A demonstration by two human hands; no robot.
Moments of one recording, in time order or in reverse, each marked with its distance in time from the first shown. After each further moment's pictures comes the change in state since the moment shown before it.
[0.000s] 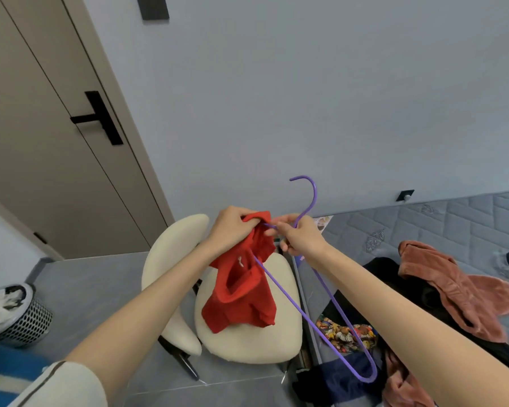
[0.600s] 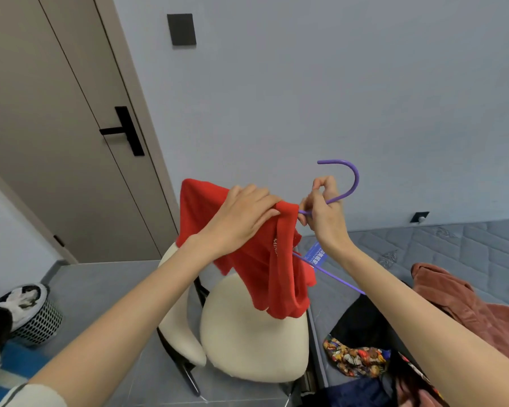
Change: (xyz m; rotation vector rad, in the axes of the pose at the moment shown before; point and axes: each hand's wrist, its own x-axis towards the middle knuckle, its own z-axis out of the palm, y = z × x) left_hand -0.029 0.058 -0.062 0.659 0.140 0.633; right_hand -0.006 -0.052 -0.007 0.147 0.177 -0.531
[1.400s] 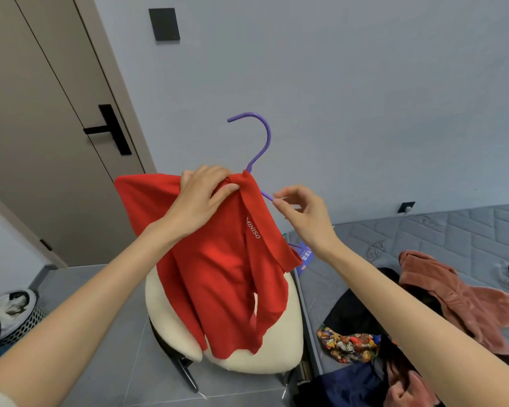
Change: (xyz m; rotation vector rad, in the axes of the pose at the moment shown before) left_hand -0.009 -0.035 -0.020 -0.178 0.166 -0.212; right_hand -0.019 0.003 -0.003 -0.205 -0.108 -0.041
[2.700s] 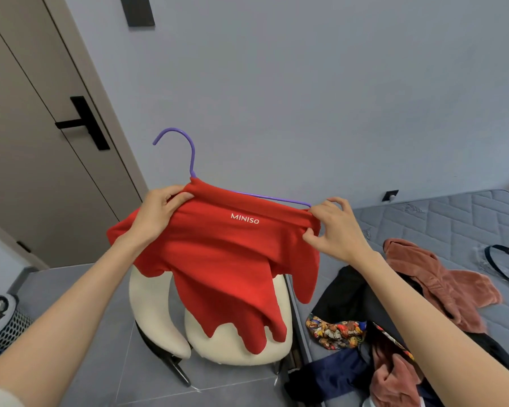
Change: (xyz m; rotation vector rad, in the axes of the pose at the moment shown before) left_hand -0.027 -0.063 0.030 -0.441 -0.061 -0.355; right_hand -0.010 0.064 -0.084 -0.989 -0.079 -0.378
